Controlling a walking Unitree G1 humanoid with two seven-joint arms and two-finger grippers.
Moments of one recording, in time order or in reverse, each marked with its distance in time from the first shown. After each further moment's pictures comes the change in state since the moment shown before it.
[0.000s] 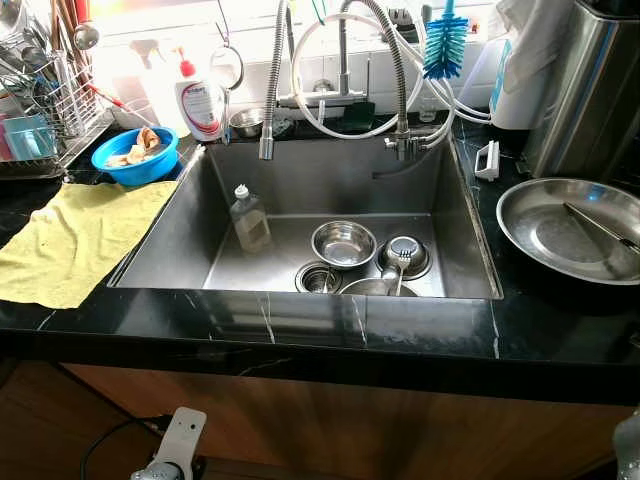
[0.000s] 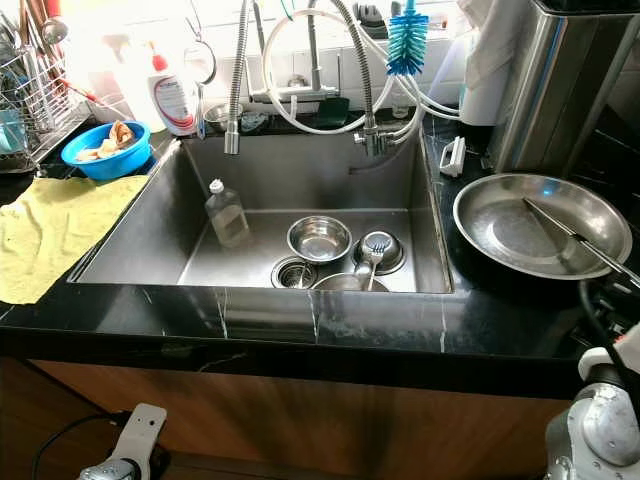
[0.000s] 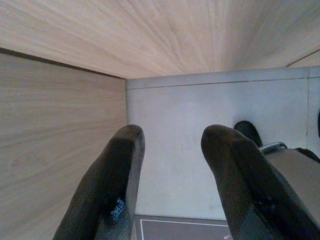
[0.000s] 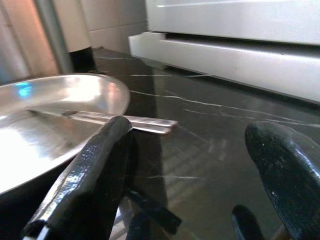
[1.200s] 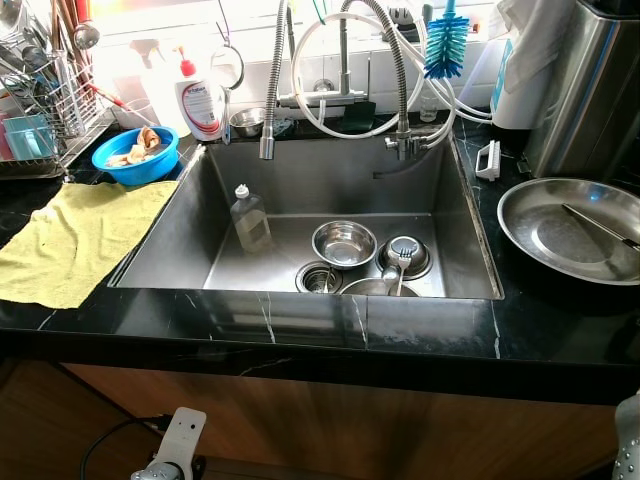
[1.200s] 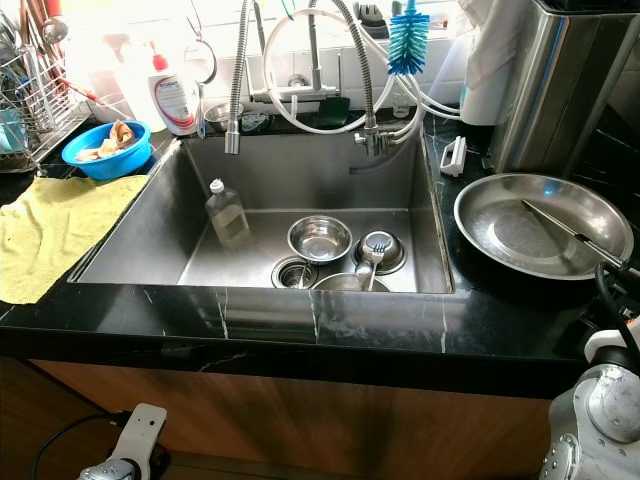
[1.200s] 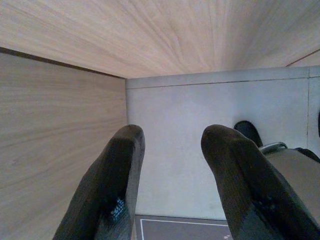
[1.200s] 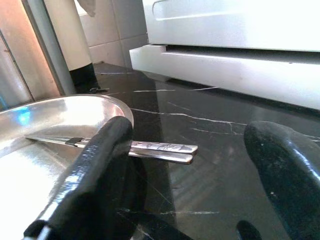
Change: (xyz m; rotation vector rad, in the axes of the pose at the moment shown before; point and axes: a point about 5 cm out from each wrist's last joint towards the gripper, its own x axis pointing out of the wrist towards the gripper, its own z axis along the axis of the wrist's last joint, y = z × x) left arm 0.000 0.000 0.000 0.000 0.000 0.000; right arm 0.016 0.009 0.005 0.043 -0.037 0.002
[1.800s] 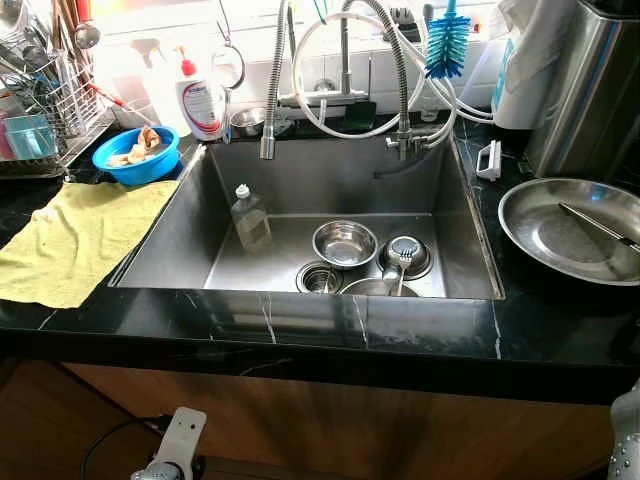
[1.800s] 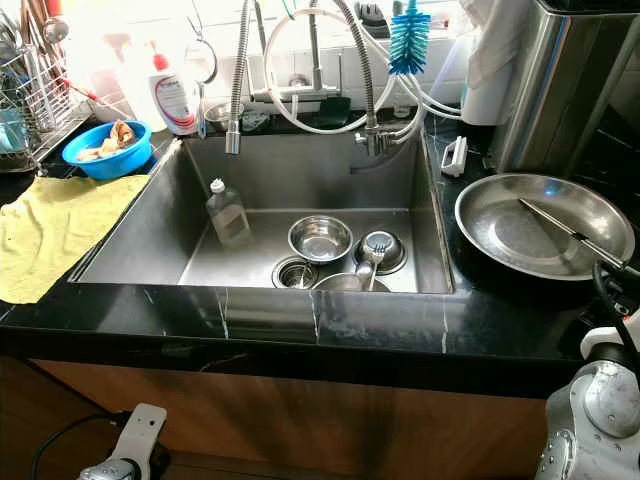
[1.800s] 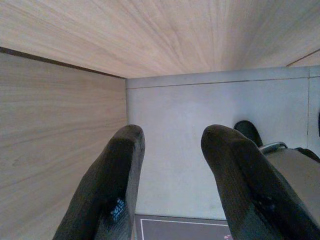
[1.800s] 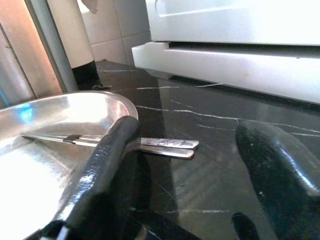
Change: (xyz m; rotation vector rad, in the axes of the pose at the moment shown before) left arm 0.000 0.000 0.000 0.000 0.000 0.000; right arm 0.003 0.003 -0.003 0.010 -0.005 0.012
